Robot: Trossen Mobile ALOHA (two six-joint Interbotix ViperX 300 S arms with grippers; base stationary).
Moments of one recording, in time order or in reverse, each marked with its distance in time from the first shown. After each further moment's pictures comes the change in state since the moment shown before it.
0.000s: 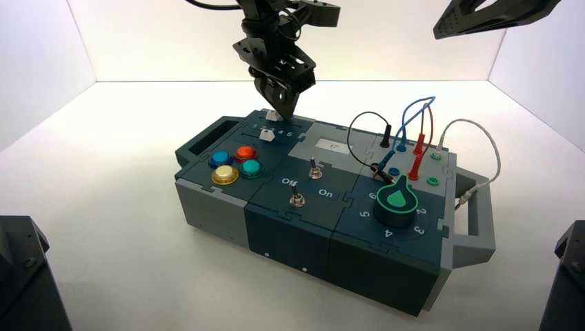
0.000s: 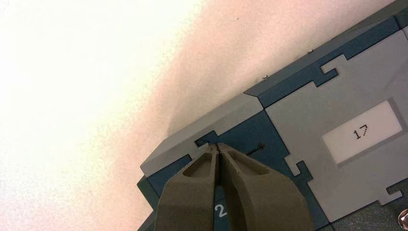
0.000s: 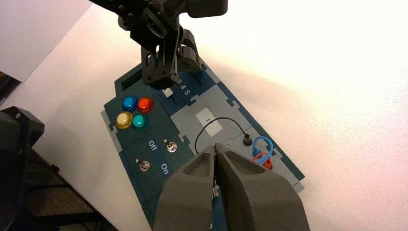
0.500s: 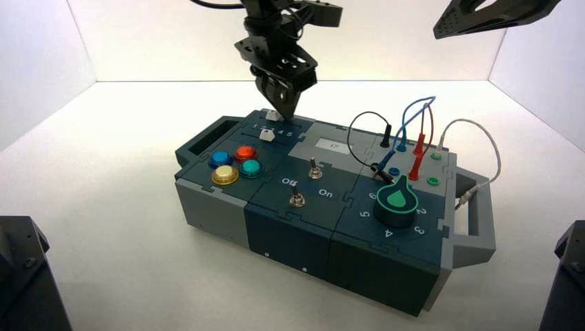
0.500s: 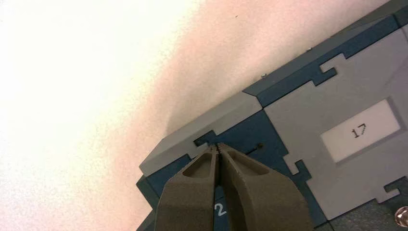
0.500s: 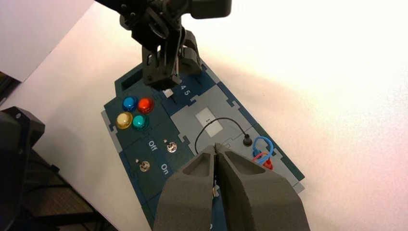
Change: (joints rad) left arm -0.017 0.002 -0.026 0.002 0.041 0.000; right arm 0.000 0.000 0.000 0.002 0.000 0.000
